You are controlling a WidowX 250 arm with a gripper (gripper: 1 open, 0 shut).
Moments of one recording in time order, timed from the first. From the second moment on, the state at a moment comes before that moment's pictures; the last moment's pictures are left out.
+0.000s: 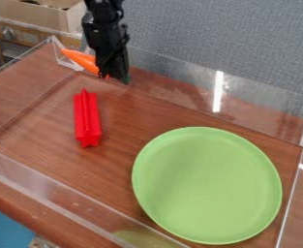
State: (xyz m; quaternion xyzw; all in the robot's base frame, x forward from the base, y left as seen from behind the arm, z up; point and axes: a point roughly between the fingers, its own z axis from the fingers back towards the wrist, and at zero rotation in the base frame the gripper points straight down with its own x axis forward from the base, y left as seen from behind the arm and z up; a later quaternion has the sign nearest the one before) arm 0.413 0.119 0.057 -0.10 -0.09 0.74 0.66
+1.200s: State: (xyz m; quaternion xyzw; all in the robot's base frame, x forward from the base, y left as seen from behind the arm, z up) arm 0.294 0.020 0.089 -0.14 -0.03 0.58 0.80
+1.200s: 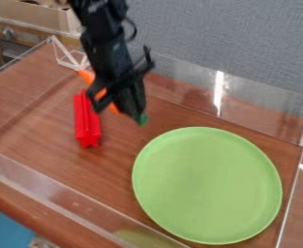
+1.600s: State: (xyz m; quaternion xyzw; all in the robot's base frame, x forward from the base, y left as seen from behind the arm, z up) arm 0.286 0.017 0.052 -0.15 -0.02 0.46 0.87
